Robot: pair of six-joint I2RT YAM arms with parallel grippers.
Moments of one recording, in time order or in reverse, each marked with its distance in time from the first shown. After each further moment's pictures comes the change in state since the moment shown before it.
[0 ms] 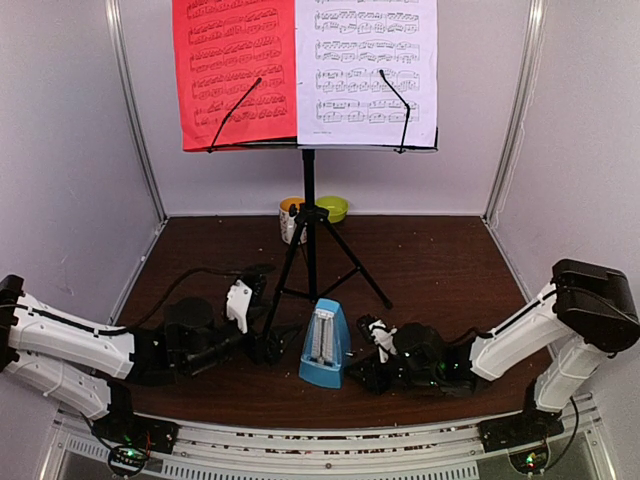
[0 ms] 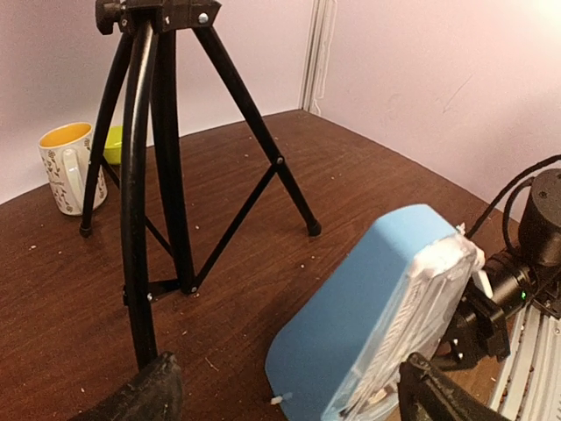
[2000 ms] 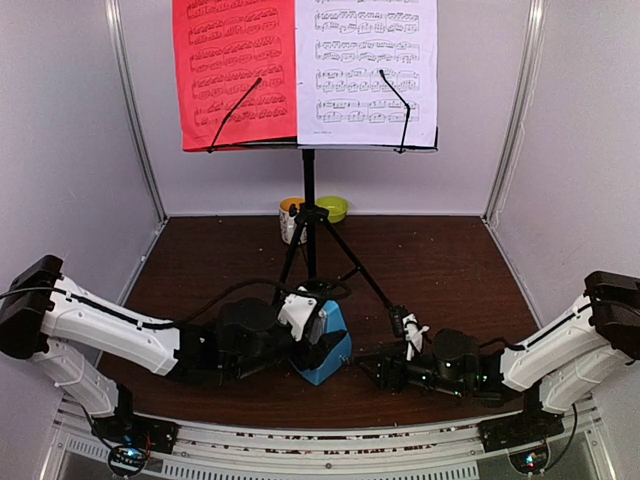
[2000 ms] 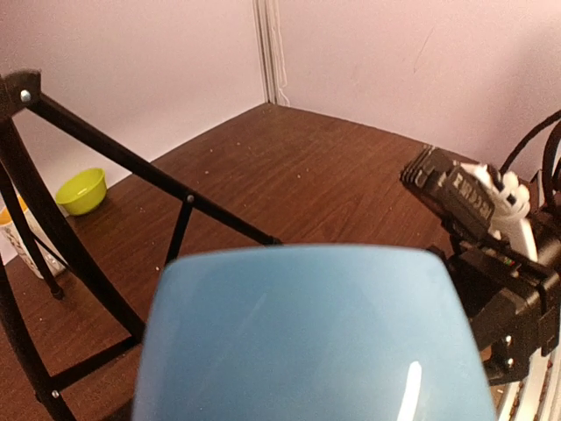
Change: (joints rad) left arm -0.125 0.293 0.286 -0.066 -0.077 0.169; right arm 0.070 -0.194 -0.185 0.251 0.164 0.052
